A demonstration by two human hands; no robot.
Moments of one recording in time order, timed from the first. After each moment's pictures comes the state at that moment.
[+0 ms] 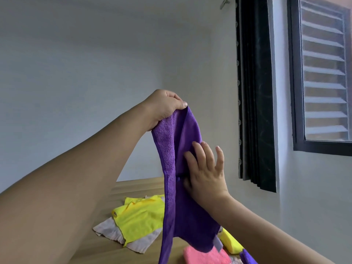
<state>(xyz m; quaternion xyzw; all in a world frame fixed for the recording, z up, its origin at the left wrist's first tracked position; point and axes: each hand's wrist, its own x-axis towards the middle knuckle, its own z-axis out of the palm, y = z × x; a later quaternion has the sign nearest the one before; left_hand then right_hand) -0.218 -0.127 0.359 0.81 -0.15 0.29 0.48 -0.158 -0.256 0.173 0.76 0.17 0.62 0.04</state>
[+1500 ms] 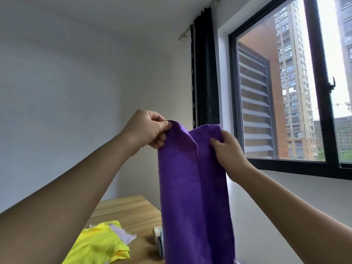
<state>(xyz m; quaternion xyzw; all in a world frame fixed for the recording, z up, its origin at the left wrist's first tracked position) -0.224 -0.202 0.355 0.78 -0.25 0.27 0.51 -0.205 -0.413 0.297 0.70 0.14 0.39 -0.58</state>
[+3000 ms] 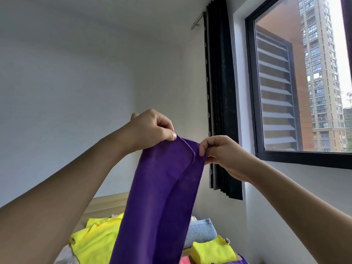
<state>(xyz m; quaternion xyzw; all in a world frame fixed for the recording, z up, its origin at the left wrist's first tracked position) -0.229 -0.160 0.343 0.88 -0.25 0.29 0.27 -0.210 -0.375 0.288 0.78 0.28 0.17 -0.54</state>
